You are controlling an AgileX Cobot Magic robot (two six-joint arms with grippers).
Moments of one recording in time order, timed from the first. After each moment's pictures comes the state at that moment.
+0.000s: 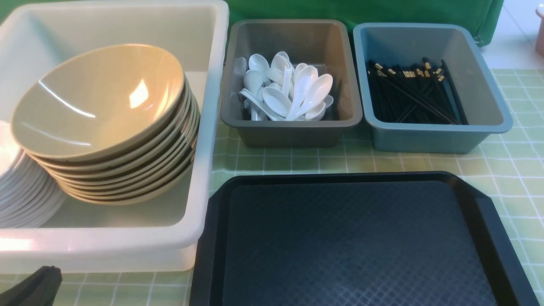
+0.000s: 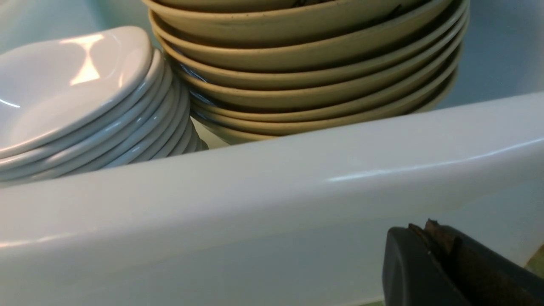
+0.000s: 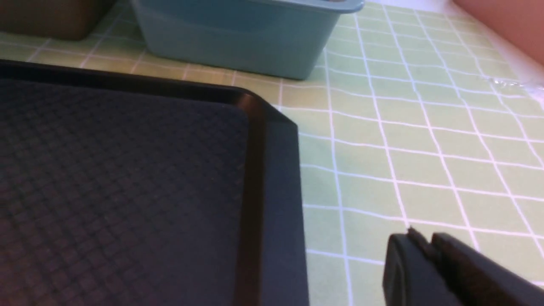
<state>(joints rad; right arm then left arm) -0.12 -0.01 0.00 0.08 0.30 -0.19 -0.09 -0.01 0.03 -0.07 0.32 0.25</state>
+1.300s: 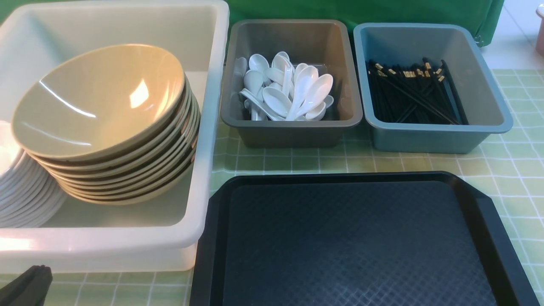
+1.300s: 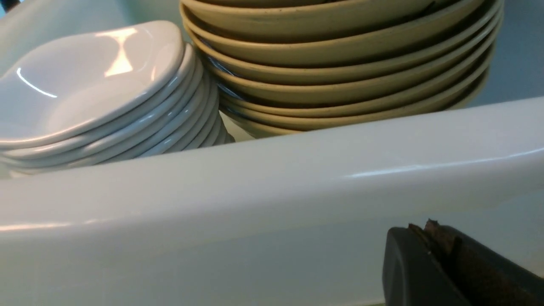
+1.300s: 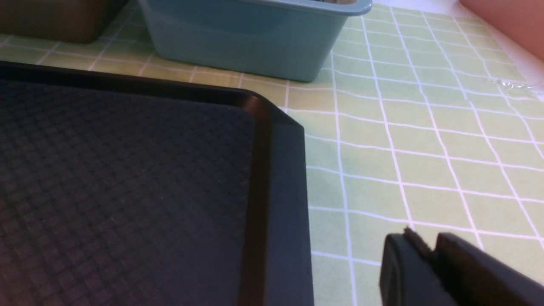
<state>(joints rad) -0.12 -0.01 0.00 0.08 0.30 -0.18 -0.02 -0.01 0.03 -0.07 0.32 0.26</state>
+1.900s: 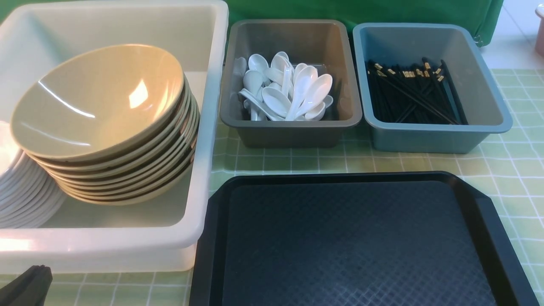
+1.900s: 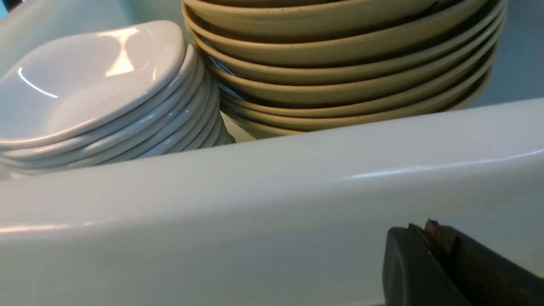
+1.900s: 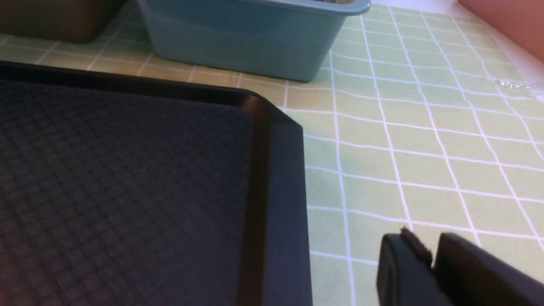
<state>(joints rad) -0.12 -0.01 0.00 0.08 0.30 -0.18 -0.03 -0.01 0.03 -0.07 0.32 0.26</state>
